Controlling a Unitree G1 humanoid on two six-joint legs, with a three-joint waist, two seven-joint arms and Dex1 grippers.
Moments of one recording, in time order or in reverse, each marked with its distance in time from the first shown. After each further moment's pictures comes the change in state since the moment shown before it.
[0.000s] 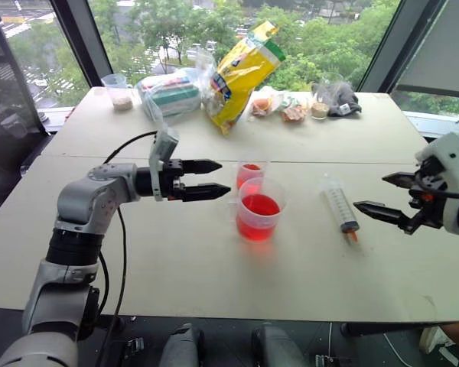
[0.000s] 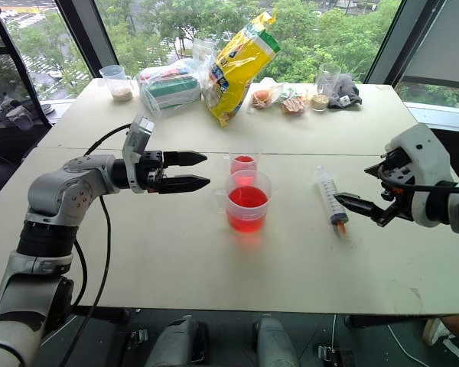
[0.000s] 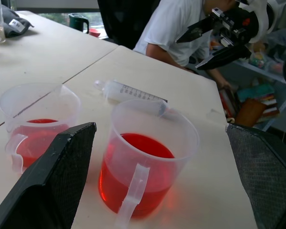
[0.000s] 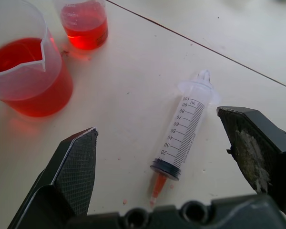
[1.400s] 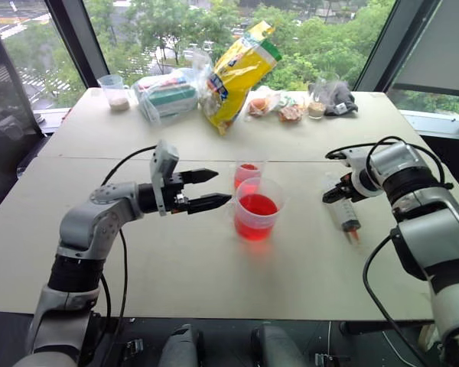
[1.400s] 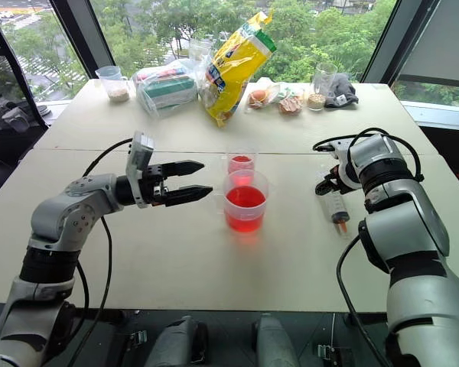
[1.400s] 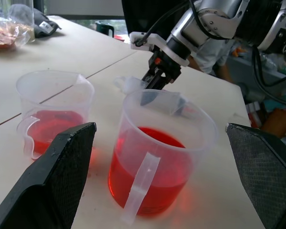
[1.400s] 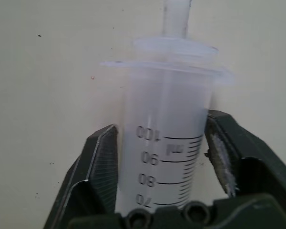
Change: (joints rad) left arm 0.171 -0.030 0.035 -0.157 0.000 -0.039 0.162; right arm -1.005 0.518 0.903 1.693 -0.699 -0.285 0.204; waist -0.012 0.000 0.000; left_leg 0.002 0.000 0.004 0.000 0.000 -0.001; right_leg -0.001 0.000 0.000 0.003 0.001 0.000
